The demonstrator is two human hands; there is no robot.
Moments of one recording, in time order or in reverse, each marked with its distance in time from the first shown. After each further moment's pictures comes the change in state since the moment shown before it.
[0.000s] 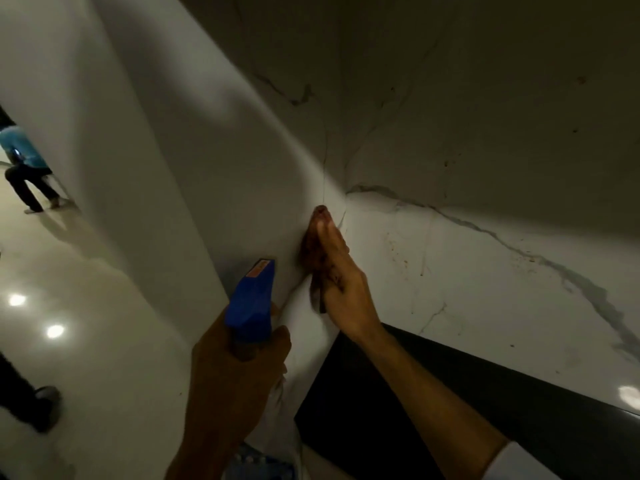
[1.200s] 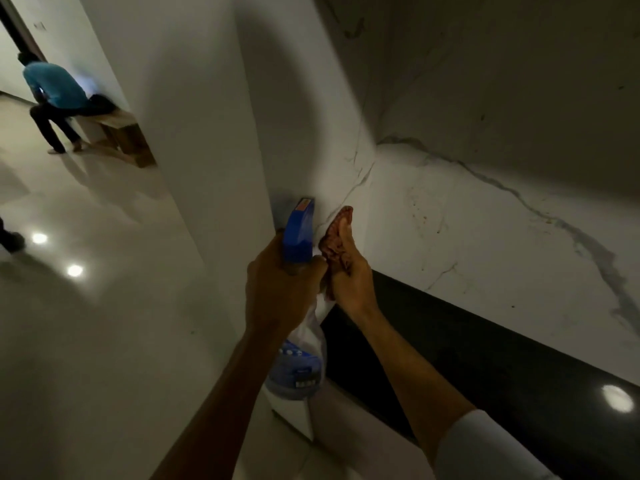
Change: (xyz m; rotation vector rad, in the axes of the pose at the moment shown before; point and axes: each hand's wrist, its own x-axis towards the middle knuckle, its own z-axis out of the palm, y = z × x) left_hand -0.003 -0.037 0.014 -0.013 0.021 0.132; right_hand -0.063 0.018 0.035 0.020 -0.022 0.377
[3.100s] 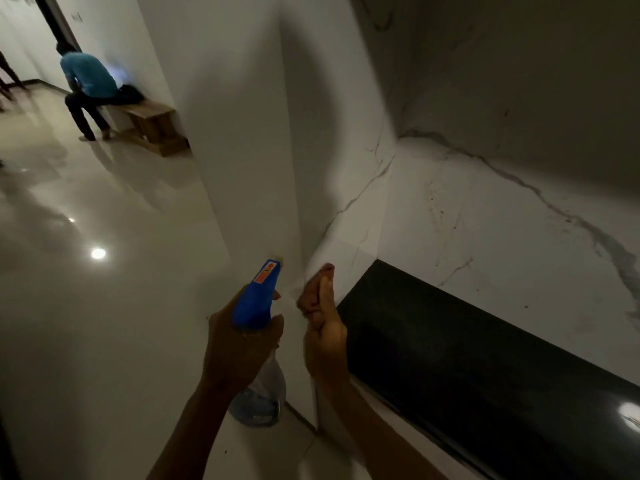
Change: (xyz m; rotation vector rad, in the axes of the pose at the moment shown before) left_hand -0.067 -0.056 -0.077 0.051 -0.057 0.044; right_hand -0.102 0.037 0.076 0.081 0.045 -0.156
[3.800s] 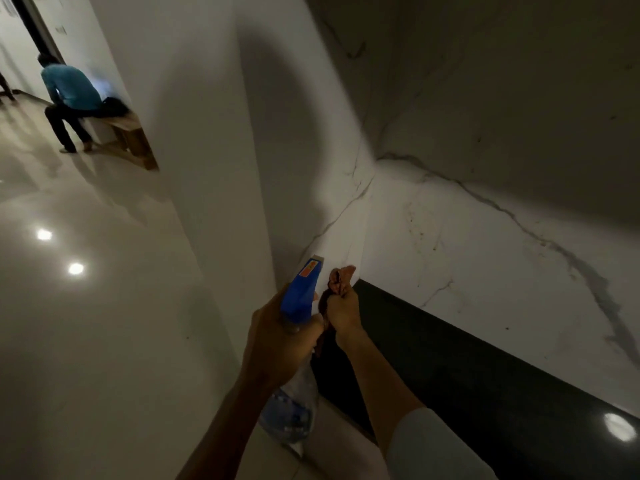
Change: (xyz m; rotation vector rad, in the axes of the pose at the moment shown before) left_hand 0.037 0.023 0.079 -0.020 -0.102 -0.110; right_hand 0.113 0.034 -0.050 0.199 0.041 0.743
